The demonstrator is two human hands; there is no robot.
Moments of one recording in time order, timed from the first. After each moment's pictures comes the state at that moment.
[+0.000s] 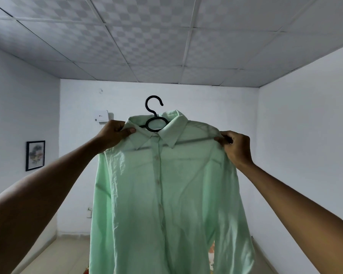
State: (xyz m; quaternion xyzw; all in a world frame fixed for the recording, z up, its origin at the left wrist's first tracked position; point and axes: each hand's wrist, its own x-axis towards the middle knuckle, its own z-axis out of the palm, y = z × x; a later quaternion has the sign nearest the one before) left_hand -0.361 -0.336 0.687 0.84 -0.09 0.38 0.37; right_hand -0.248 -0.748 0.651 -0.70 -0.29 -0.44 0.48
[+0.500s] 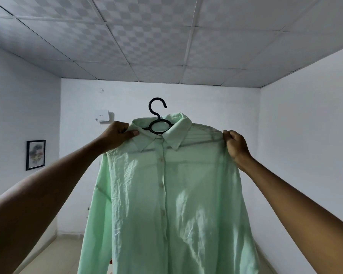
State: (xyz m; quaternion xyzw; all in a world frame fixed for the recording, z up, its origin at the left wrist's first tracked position) left_hand -0.346 -0.342 0.686 0.85 -0.09 0.39 0.34; right_hand -0.231 -0.737 0.664 -0.74 -0.20 -0.31 0.57
